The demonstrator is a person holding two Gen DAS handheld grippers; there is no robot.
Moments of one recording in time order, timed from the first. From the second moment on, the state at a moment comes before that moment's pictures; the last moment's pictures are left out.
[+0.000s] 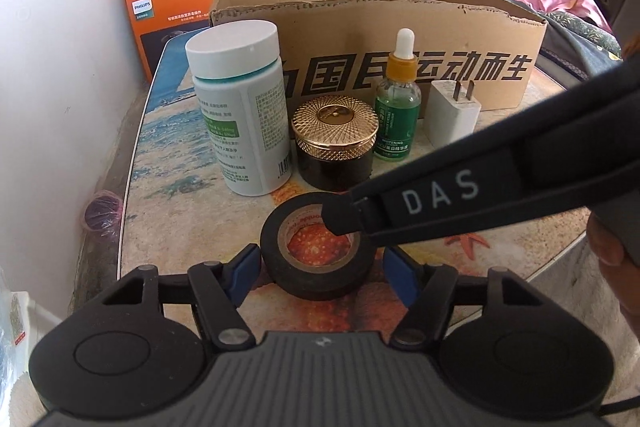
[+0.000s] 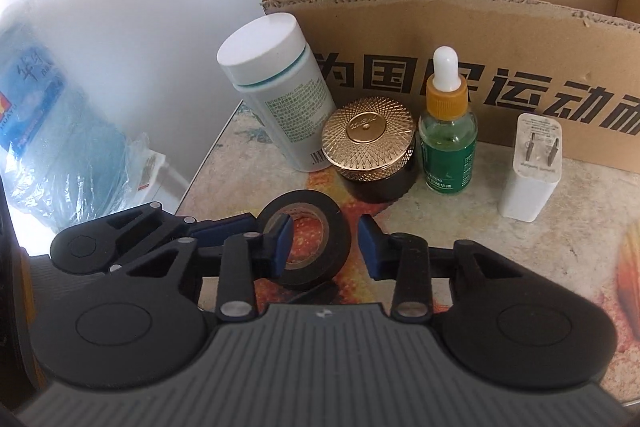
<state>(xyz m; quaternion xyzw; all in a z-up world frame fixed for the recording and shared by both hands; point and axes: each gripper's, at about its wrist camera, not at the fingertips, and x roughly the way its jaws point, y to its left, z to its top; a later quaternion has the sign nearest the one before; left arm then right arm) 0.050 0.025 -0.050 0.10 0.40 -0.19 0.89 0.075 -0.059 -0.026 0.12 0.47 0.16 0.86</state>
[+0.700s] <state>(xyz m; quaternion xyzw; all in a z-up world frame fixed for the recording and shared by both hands) 0.019 -0.029 -0.043 0.11 0.39 -0.31 0.86 0.013 -0.143 -0.036 0.18 0.46 0.09 0.86</state>
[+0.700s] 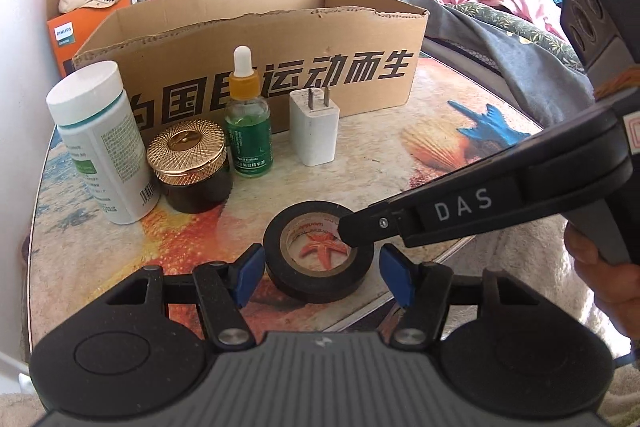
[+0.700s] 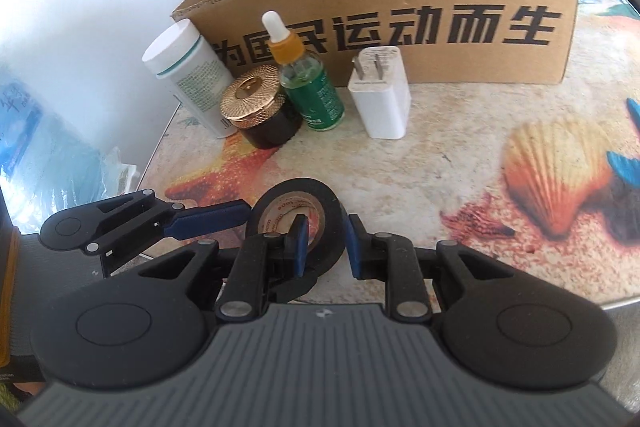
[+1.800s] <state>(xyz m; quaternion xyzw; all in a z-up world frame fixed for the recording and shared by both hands) 0.028 -0.044 0.052 0.16 0.28 -0.27 0.91 0.018 -0.127 0.070 0.05 0.31 0.10 0.94</state>
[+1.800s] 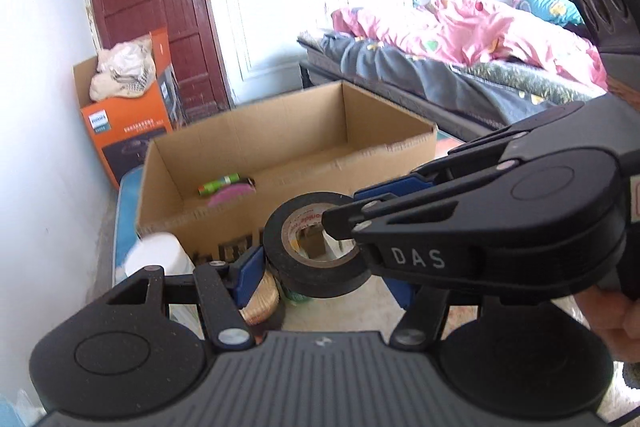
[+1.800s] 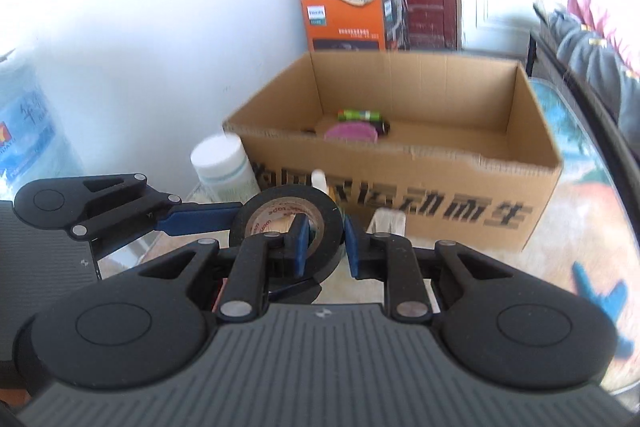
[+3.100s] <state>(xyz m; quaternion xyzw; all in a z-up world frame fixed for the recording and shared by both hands) 0.278 -0.077 -0.005 0.03 0.61 -0.22 0.76 0.279 -0.191 -0.018 0.17 0.59 0.18 0.77</state>
